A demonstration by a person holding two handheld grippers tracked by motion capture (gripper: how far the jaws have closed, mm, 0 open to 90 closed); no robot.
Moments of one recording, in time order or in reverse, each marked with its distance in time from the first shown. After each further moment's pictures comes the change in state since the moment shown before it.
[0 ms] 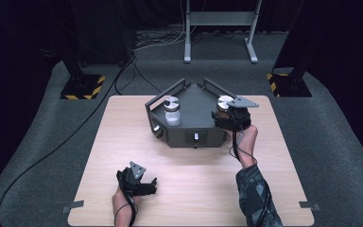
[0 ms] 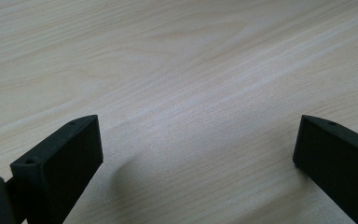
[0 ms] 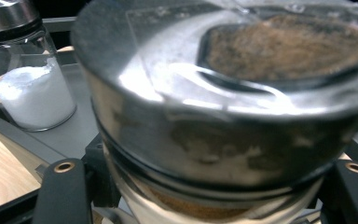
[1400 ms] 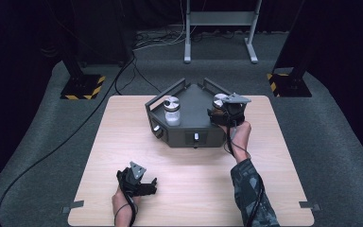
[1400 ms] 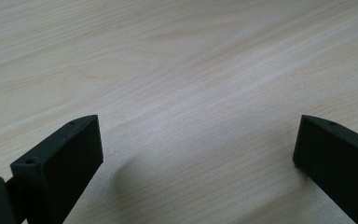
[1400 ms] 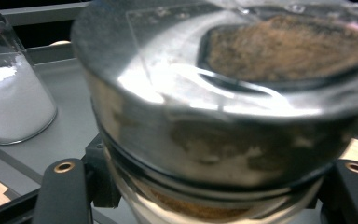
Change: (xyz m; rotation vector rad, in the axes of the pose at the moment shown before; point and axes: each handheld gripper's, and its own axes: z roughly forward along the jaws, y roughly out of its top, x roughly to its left) left arm 0.000 0.000 0.000 -0.001 -0.001 0.003; right arm -0.002 0.005 0.032 0.043 0.000 0.037
